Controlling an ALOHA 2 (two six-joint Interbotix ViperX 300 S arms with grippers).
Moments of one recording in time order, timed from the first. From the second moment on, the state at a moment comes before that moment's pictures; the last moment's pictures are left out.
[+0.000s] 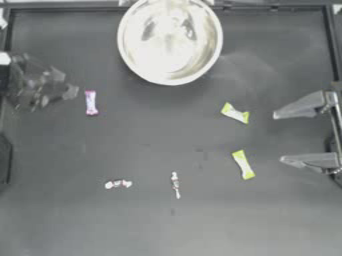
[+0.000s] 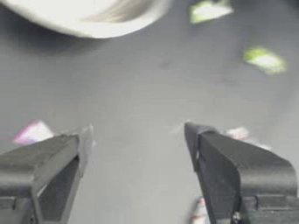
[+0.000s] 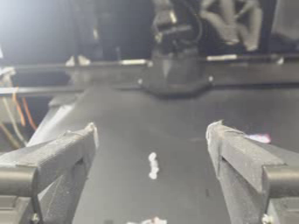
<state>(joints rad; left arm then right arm) 0.55 -0.72 0.88 -0.22 0.54 -0.24 -0.01 -0.94 1.18 0.06 -0.20 0.02</state>
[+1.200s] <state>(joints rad) 0.50 -0.28 0.78 0.11 0.70 -0.82 -0.07 -0.94 1.19 0.09 -0.13 0.02</state>
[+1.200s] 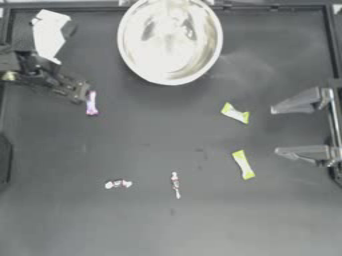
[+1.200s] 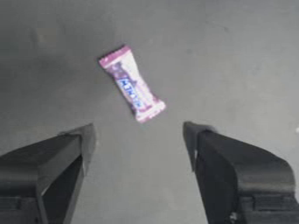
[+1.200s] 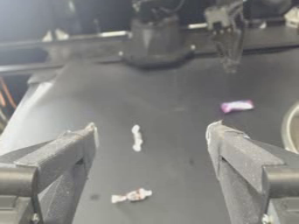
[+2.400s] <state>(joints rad) 0.42 0.01 0.68 0.29 0.69 -1.11 -0.07 -0.94 1.20 0.10 -0.10 0.02</state>
